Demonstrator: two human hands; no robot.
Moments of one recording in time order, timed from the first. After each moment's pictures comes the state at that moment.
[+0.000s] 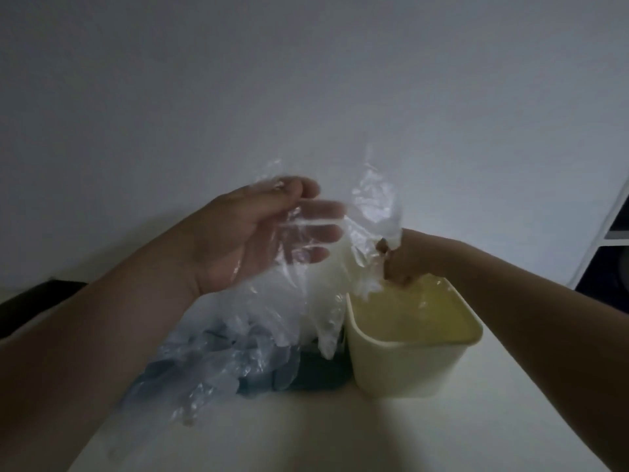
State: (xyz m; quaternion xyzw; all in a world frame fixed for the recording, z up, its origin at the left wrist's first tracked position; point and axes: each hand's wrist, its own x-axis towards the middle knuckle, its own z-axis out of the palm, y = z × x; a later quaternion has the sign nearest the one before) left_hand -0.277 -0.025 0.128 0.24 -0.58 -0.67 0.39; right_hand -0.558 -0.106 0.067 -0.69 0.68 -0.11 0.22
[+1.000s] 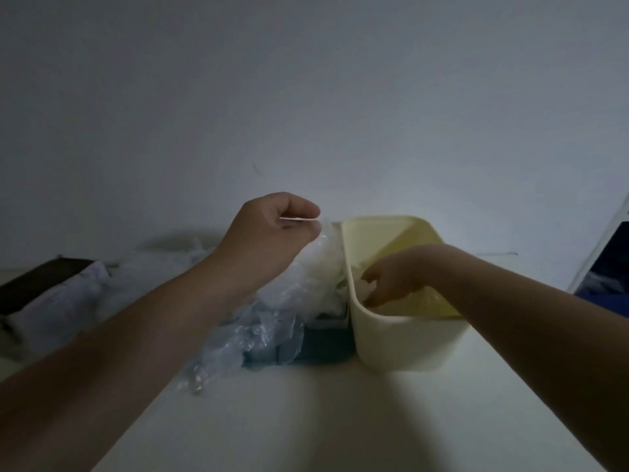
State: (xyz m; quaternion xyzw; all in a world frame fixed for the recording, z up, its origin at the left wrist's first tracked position) left_hand -0.299 -0.030 0.074 0.50 -0.66 -0.32 0.45; right_hand -0.516 -0.084 0.038 -0.73 0.63 0.22 0.17
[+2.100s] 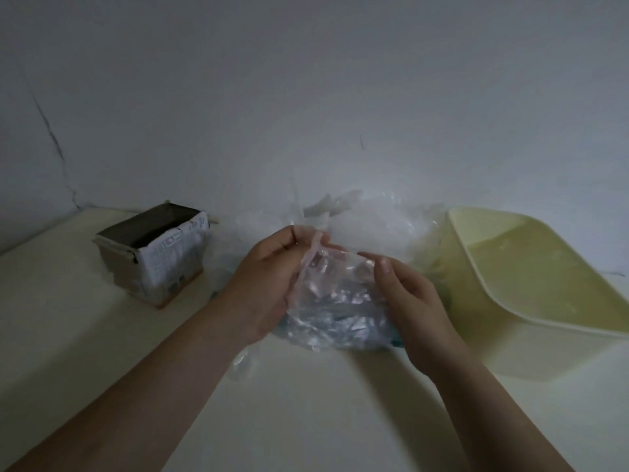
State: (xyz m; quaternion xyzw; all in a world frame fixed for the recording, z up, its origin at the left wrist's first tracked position) left_hand -0.171 0.004 0.000 0.41 -0.44 -0.58 0.56; right_hand -0.371 -0.003 -0.038 -0.56 0.36 -0.52 0.53
